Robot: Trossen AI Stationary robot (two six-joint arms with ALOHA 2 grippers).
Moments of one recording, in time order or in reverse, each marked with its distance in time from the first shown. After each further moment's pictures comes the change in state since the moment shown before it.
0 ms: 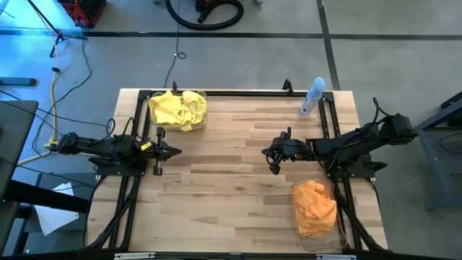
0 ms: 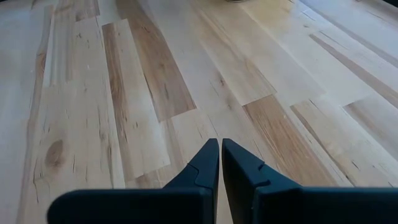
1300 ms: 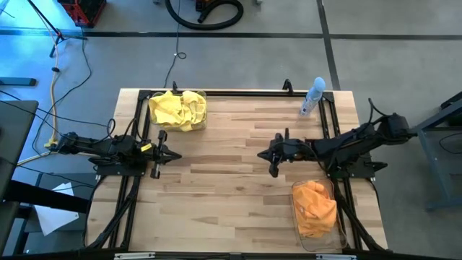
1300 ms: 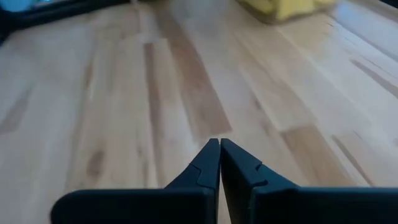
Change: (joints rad) left arm 0.000 0.010 0.000 -0.026 0.123 -0.050; right arm 0.000 0.035 0.000 0.122 -0.091 -0.043
